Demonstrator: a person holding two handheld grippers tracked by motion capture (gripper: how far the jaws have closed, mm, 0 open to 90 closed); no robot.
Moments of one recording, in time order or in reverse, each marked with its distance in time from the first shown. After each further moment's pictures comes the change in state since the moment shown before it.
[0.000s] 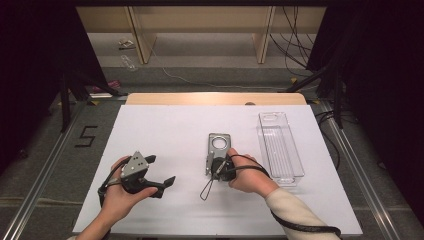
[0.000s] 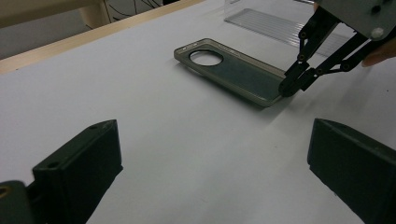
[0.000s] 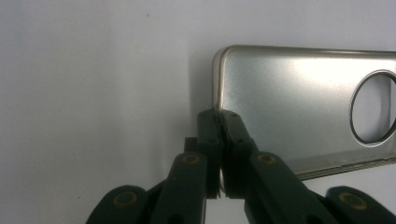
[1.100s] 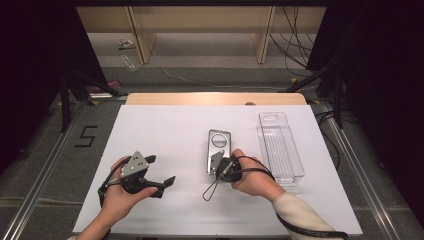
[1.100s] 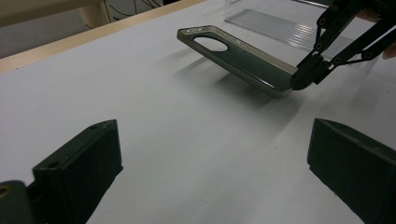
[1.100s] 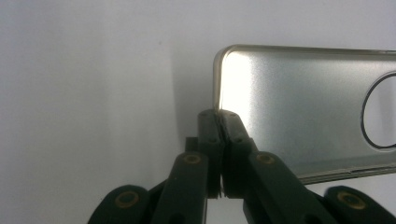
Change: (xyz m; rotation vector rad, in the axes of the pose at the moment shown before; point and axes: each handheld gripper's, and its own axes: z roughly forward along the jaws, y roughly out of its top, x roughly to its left) left arm 0.000 0.000 0.000 -0.003 -0.003 -0.005; right arm 0.006 -0.012 -0.015 -0.133 -0.011 0.033
